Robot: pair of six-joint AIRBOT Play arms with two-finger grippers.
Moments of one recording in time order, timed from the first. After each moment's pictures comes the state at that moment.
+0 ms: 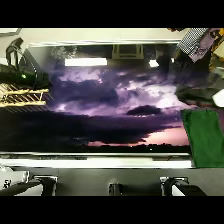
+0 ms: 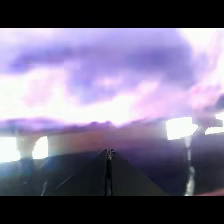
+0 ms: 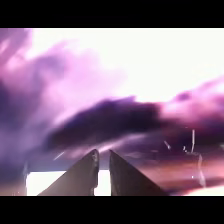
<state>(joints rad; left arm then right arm) -0.01 -1.31 1.56 1.23 -1.35 -1.54 -0.02 -1.04 1.12 -1.32 0.98 1.70</state>
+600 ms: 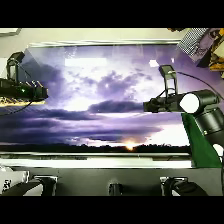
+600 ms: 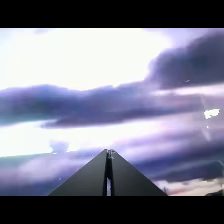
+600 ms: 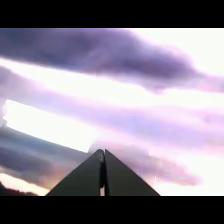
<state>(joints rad) -0.01 -1.19 1.39 1.33 -1.31 -1.48 0.27 -1.05 1.12 -1.42 1.09 1.59</state>
